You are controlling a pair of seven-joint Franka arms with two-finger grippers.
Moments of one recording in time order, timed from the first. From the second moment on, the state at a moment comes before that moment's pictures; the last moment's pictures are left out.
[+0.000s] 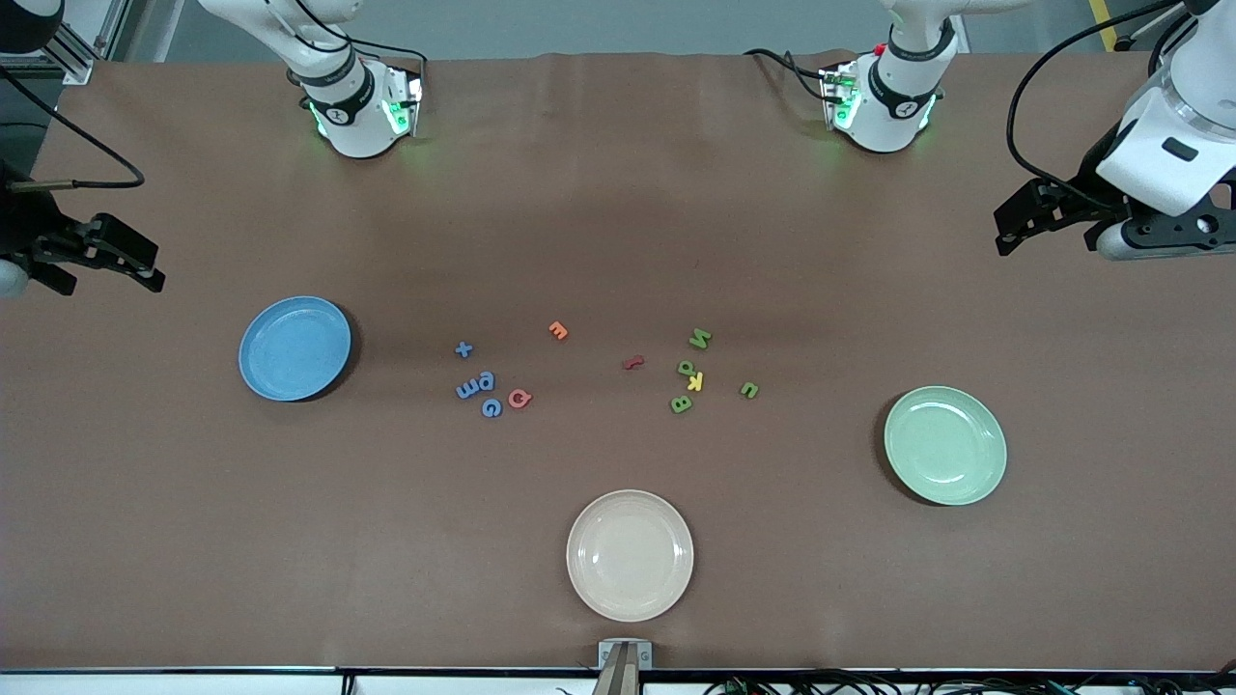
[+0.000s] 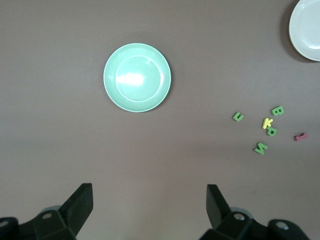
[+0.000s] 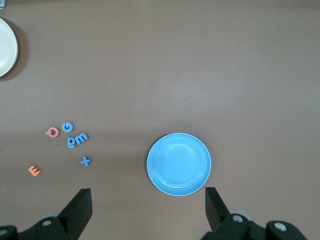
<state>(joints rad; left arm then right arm) 0.02 -0.05 -0.18 -1.62 0.01 1.59 -0.20 -0.06 0.02 0.07 -1.54 0.00 1.63 -0.01</state>
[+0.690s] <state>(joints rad) 0.02 -0.02 -0.18 -1.62 0.01 1.55 -0.20 0.06 0.08 0.07 -1.55 0.01 1.64 0.00</state>
